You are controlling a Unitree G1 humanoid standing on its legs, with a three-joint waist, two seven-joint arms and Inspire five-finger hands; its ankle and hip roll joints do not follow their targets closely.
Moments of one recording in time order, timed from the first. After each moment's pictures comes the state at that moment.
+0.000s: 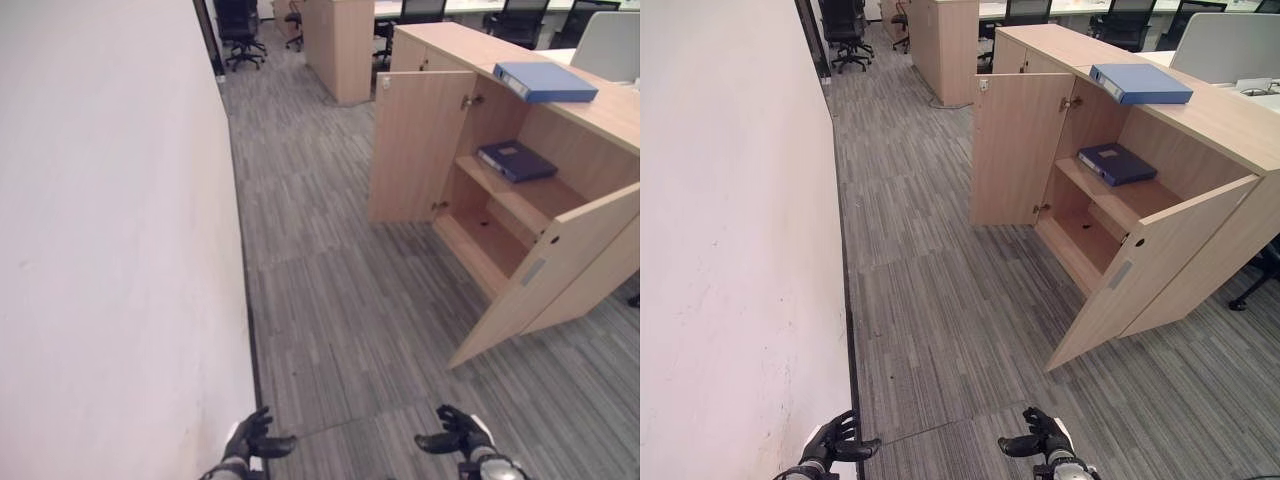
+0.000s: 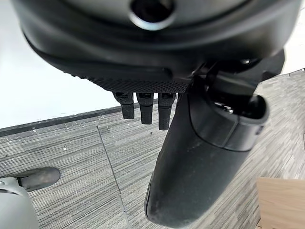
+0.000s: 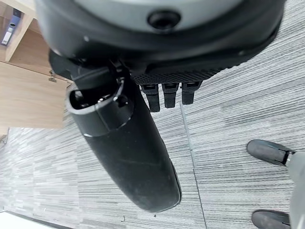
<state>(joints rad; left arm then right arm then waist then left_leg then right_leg) 0.10 0.22 -0.15 0.89 -0.19 -0.11 0.07 0.04 -0.27 0.18 0.91 0.20 -0.07 -0.05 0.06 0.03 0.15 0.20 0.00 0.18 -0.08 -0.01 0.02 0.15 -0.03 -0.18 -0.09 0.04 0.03</state>
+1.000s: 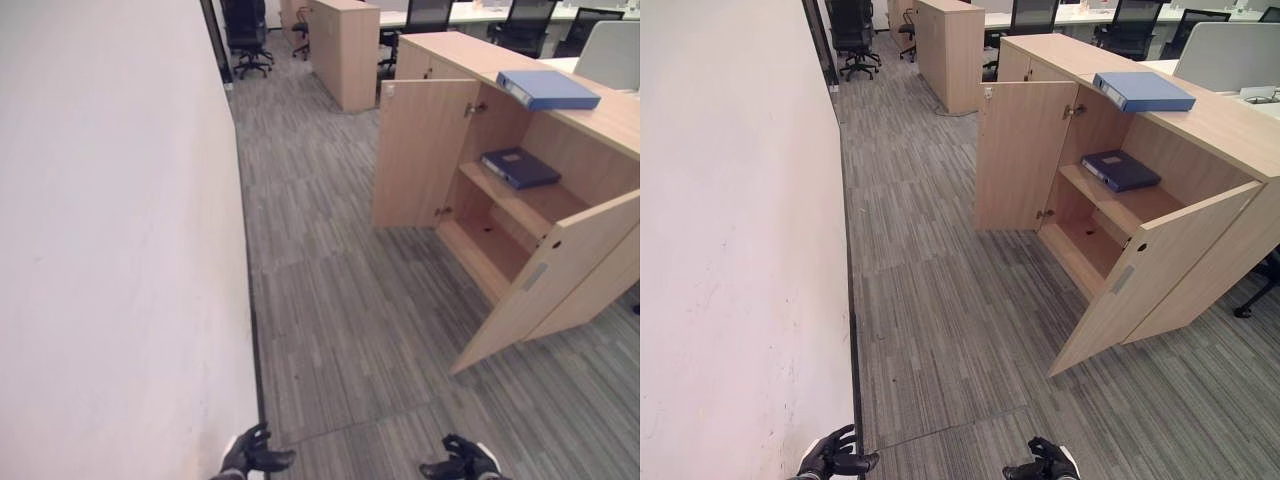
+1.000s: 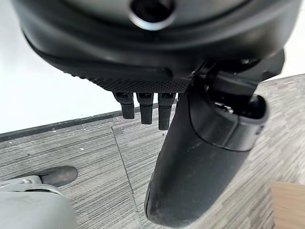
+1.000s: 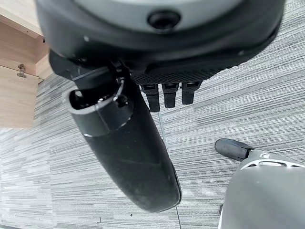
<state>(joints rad) 0.10 0.22 -0.15 0.97 -0.19 -0.11 0.05 0.08 -0.27 0.18 1.00 0.20 -0.06 -0.03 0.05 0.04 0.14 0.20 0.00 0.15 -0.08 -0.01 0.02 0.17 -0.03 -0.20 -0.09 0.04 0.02</state>
